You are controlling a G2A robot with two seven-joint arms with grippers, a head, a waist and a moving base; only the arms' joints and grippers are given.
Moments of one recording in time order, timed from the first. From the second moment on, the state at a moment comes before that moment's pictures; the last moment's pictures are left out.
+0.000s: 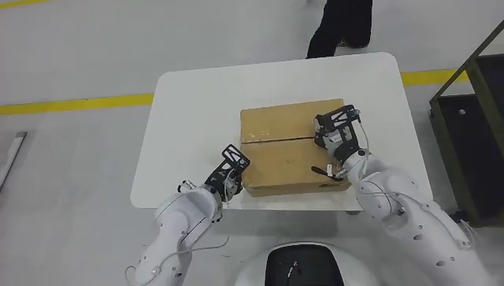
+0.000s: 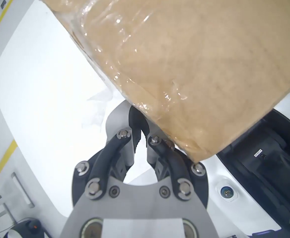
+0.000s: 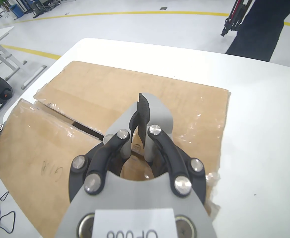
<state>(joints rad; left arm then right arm) 1.23 -1.17 -1.23 -1.90 1.41 -0.43 -0.86 -1.15 -1.21 1.13 -1.74 -1.05 0.09 0.31</state>
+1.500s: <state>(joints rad) 1.09 -1.20 -1.19 -1.62 1.51 -0.19 -0.58 -1.15 -1.24 1.14 -1.69 -1.08 0.06 0.34</state>
